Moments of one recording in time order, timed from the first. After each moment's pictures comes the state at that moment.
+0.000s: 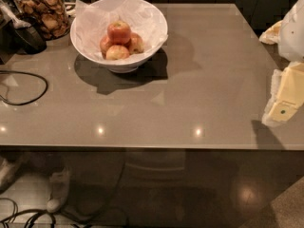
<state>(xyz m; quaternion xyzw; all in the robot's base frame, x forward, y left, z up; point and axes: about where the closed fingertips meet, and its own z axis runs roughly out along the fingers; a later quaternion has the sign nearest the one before) 0.438 -0.216 0.977 -0.60 0.78 -0.04 0.16</state>
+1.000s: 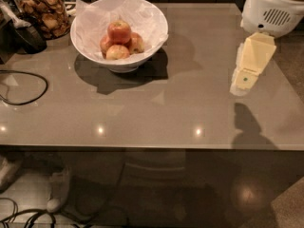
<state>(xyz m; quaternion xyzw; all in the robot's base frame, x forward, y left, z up) 0.491 -0.190 0.985 -0.57 0.81 -0.04 0.12</state>
